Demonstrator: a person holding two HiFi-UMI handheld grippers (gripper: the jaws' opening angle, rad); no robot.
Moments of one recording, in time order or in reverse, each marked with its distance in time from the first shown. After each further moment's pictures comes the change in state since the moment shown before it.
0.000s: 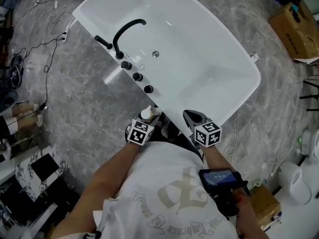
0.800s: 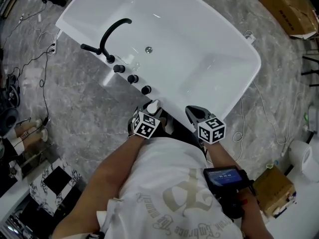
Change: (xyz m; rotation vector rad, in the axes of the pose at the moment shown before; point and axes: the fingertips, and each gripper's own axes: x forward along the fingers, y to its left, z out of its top) left arm 0.050 0.020 0.015 0.272 0.081 -0.031; right arm 0.009 -0.013 -0.003 0.084 -0.023 -0.079
